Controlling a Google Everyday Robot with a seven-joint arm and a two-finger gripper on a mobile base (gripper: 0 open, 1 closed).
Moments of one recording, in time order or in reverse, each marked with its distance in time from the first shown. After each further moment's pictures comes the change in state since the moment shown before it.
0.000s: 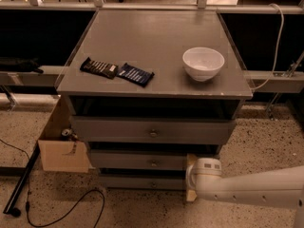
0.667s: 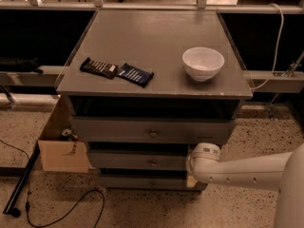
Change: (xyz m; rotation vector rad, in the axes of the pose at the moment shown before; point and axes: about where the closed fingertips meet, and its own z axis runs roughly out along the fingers) arm -0.001 -0.052 0.012 0.022 0.015 0.028
